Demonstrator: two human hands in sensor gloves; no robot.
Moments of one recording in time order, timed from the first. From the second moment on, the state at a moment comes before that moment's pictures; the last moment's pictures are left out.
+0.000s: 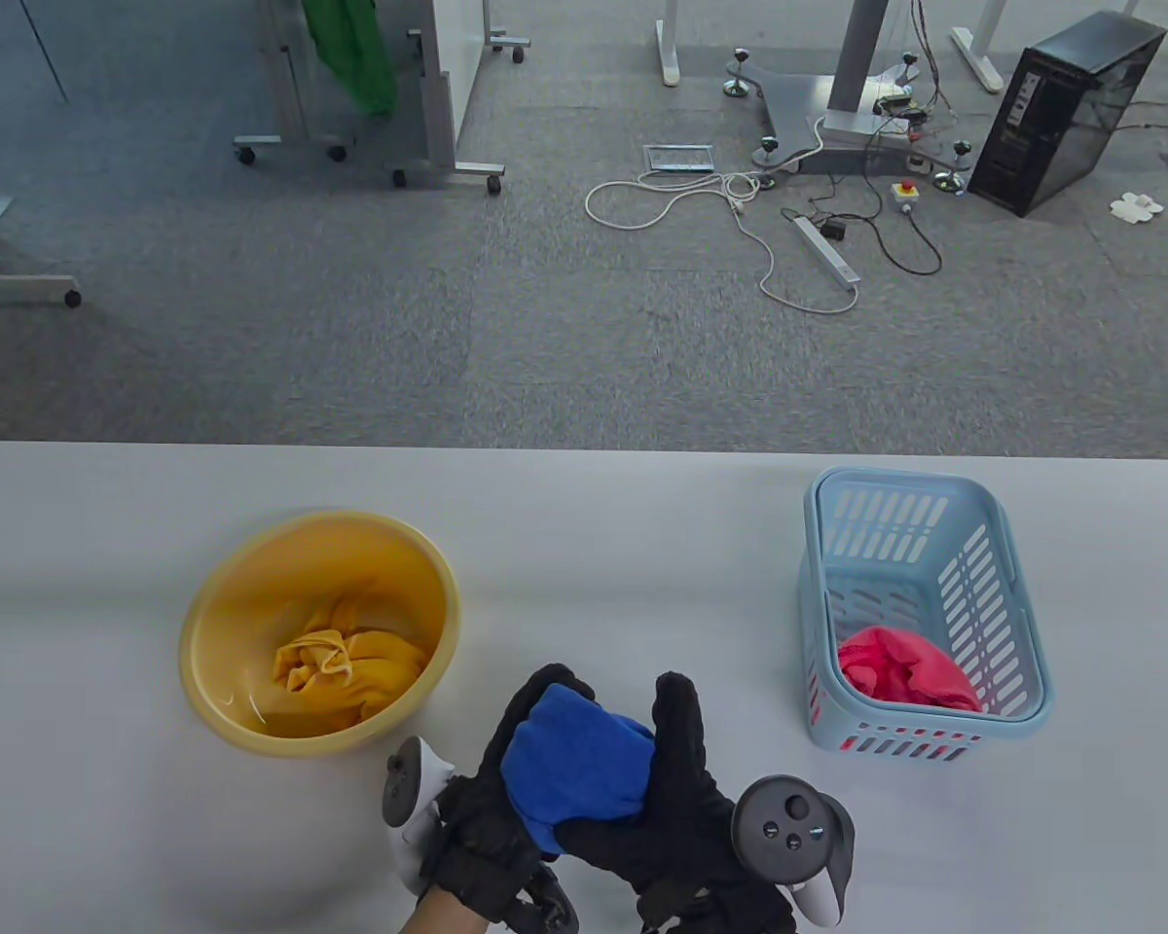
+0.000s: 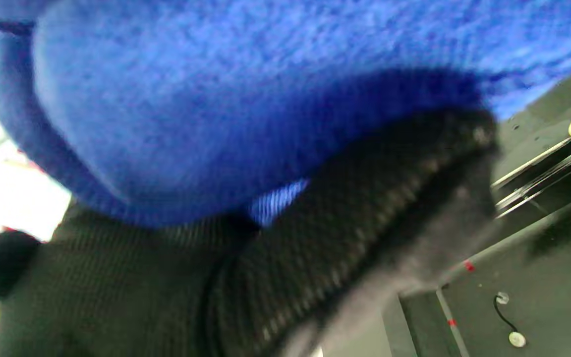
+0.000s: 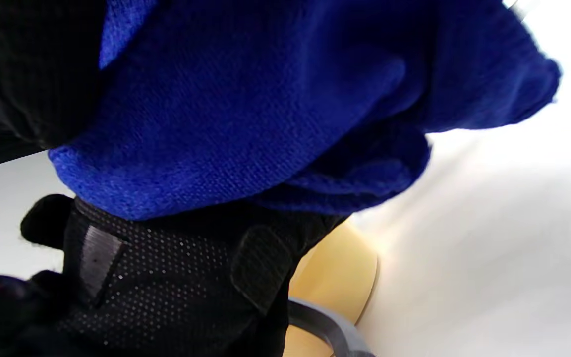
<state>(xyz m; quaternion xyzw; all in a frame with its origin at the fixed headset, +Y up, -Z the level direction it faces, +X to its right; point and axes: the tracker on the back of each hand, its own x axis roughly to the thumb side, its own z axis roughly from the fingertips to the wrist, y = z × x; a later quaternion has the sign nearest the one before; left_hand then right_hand) -0.108 -0.741 -0.247 -0.15 -0.21 0.83 0.50 0.090 -0.689 -0.214 0.20 -0.01 0.83 0.52</state>
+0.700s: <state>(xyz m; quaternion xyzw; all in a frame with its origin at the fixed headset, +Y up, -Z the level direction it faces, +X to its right) -0.103 -0.739 -0.243 -0.27 -0.29 0.79 0.47 0.069 -0.696 -0.210 0.25 -0.06 0.80 0.54</state>
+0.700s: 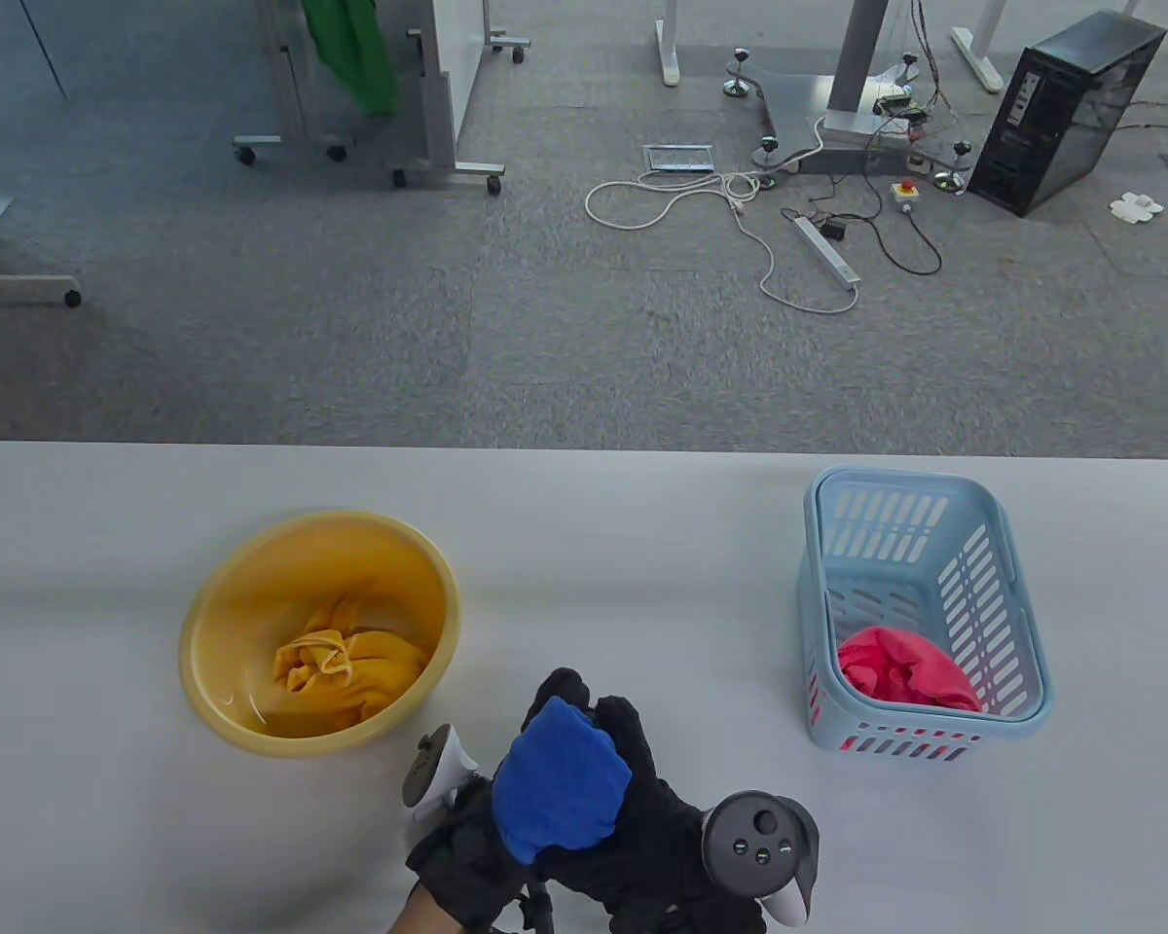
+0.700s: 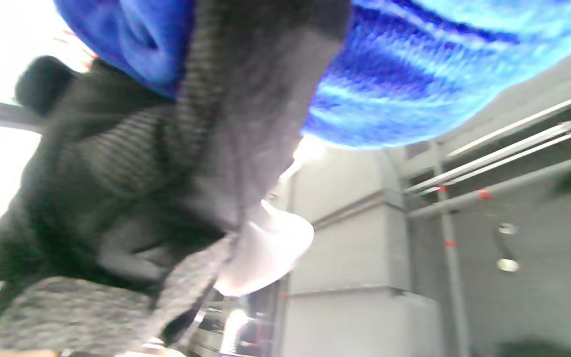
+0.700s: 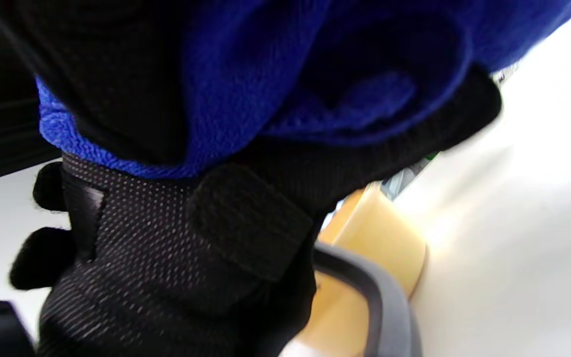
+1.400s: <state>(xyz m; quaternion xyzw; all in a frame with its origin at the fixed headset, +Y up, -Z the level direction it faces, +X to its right) -0.102 -0.749 -0.243 -0.31 -0.23 0.78 0.50 0.083 -0.686 -0.208 0.18 -0.10 0.84 0.51</state>
